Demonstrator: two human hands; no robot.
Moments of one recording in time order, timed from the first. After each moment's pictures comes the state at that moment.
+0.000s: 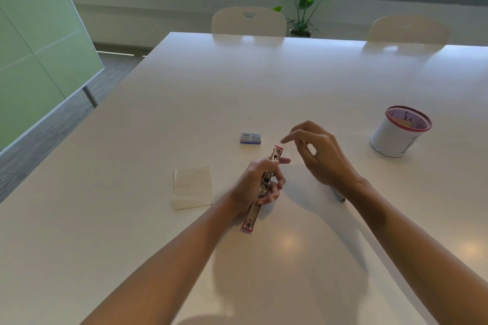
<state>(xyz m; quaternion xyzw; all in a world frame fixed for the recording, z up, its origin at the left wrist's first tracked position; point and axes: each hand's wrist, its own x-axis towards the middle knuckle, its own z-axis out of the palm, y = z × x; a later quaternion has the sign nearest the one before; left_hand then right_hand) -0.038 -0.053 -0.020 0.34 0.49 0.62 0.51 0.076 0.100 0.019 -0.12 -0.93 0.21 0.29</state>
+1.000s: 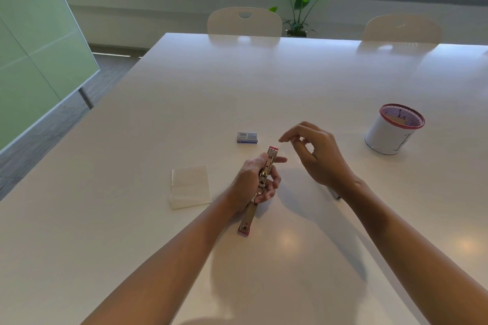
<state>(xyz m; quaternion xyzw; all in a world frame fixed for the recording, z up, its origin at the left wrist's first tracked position) -0.033 -0.053 -0.014 0.31 0.54 0.62 0.48 0.082 0.084 0.031 -0.14 -0.90 0.27 0.32</state>
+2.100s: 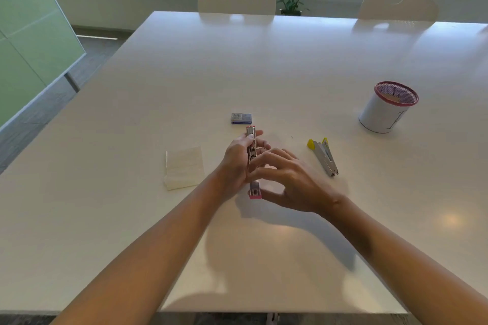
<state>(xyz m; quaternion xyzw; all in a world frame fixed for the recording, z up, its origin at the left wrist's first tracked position) -0.033 -0.049 -0.013 0.14 0.48 0.71 0.49 0.101 0.029 -0.013 0.09 -0.96 0.12 0.25</state>
